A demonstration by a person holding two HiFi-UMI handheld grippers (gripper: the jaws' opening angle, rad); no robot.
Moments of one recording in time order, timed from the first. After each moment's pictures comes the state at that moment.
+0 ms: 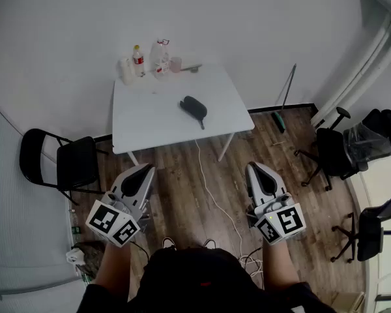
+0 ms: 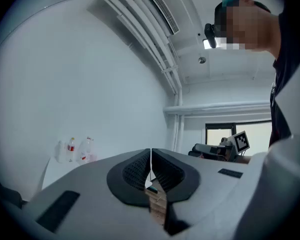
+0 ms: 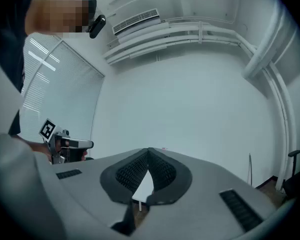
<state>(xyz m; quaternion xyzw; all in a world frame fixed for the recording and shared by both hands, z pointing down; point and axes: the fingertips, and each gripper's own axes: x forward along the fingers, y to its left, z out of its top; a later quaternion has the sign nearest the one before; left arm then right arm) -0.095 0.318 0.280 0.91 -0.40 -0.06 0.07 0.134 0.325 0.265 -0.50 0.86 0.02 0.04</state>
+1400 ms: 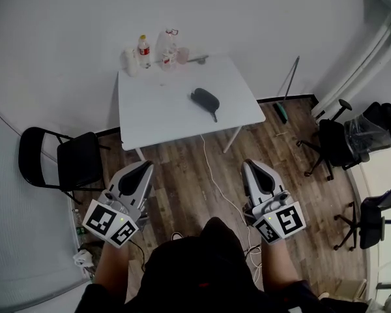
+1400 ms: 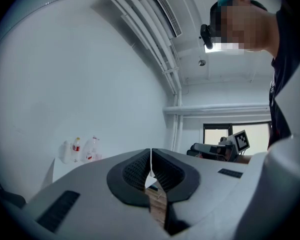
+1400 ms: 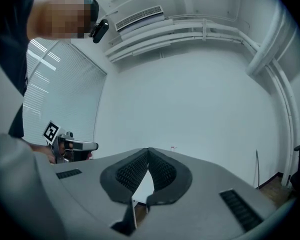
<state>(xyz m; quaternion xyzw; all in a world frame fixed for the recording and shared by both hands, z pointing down) -0.186 0.296 0.294 0.92 -0.38 -0.06 0.07 0.027 0.312 0.277 -0.50 0.87 0.01 0.04</state>
